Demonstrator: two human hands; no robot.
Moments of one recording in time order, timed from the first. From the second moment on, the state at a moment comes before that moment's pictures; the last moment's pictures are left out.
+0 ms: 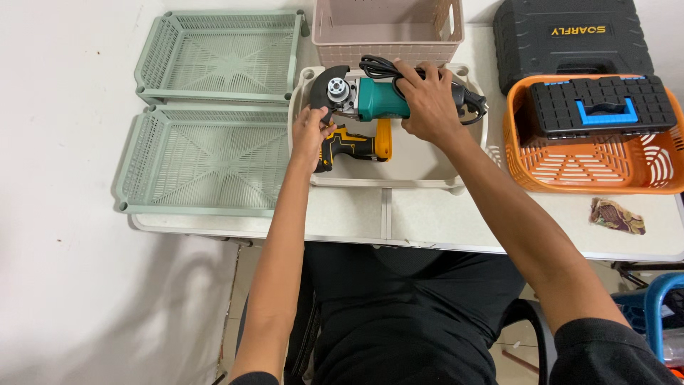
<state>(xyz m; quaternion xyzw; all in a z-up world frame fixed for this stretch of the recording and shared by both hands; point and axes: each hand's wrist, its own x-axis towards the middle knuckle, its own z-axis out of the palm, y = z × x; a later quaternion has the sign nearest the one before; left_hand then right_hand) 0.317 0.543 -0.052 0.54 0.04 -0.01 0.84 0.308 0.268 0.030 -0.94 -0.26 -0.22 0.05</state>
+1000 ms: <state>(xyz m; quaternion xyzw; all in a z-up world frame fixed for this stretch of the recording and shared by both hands) 0.350 0.515 -0.101 0.95 0.09 0.12 0.27 0.361 0.265 -0.044 -0.95 -0.23 -0.16 0.10</state>
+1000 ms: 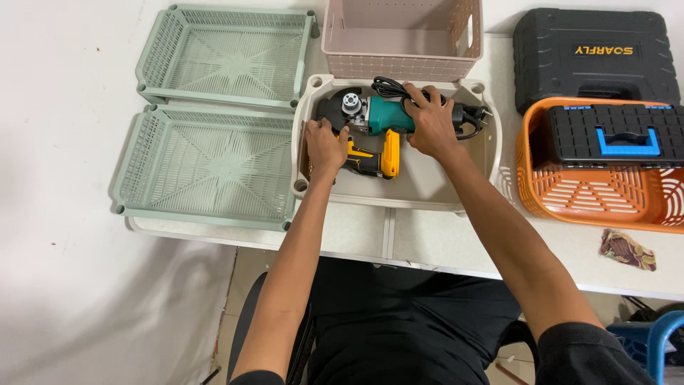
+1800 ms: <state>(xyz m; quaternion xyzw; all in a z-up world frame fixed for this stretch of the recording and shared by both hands) 0.322 0.524 -0.092 0.95 -0.04 0.20 0.23 0.365 0.253 -0.068 -0.95 -0.20 -0.16 0.16</state>
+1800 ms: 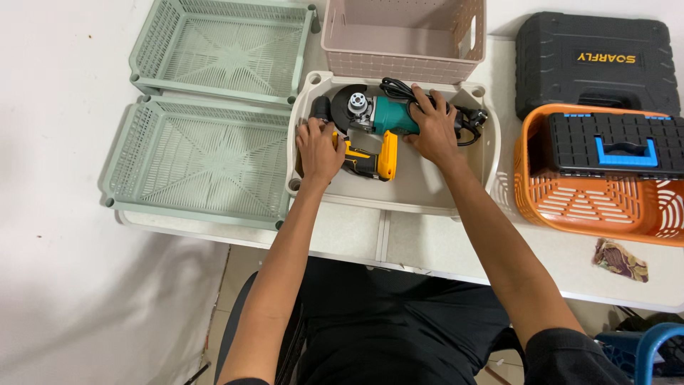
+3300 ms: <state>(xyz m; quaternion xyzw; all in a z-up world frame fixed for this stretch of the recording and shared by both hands) 0.321 0.413 -0.107 0.88 -0.22 0.18 0.39 0.320 0.172 -0.025 -0.91 -0.13 -0.23 0.32</state>
